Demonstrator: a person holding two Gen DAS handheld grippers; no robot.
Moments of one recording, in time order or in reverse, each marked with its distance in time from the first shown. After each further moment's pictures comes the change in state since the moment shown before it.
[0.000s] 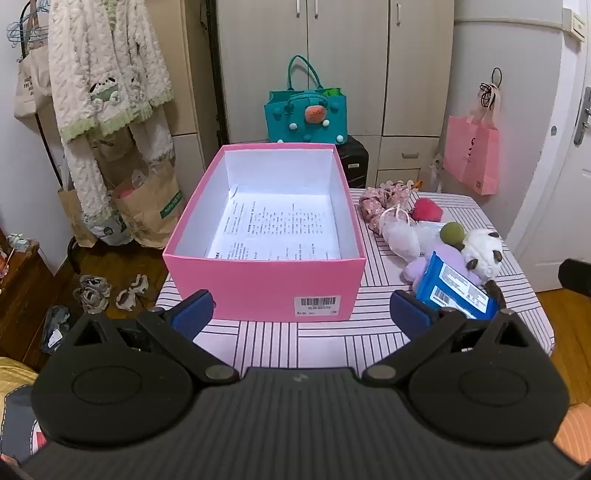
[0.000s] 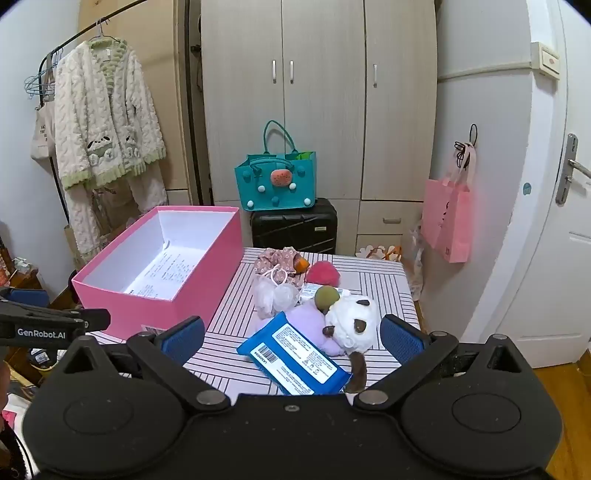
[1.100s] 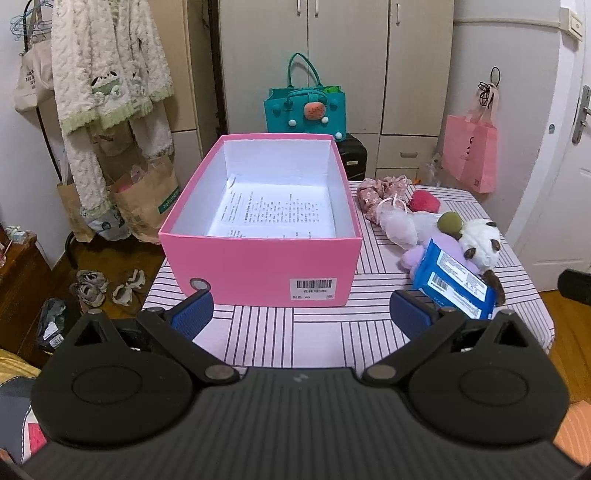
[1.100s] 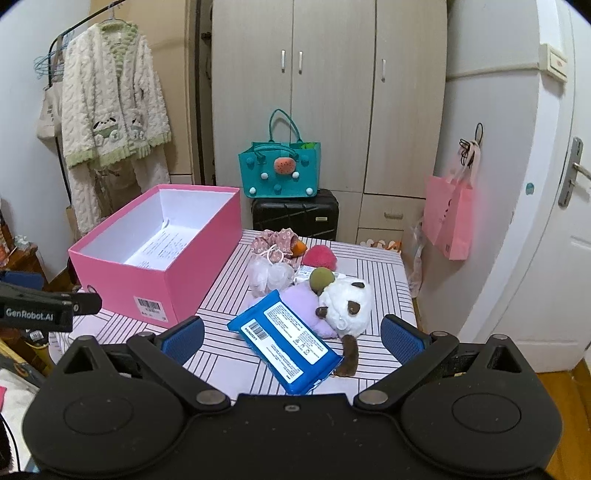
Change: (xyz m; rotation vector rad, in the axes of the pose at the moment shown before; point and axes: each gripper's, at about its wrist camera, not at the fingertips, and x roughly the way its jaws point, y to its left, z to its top) left arm 0.000 0.002 -0.020 0.000 0.007 -0.007; right arm -0.001 -0.006 -0.017 -0.051 0.034 0.009
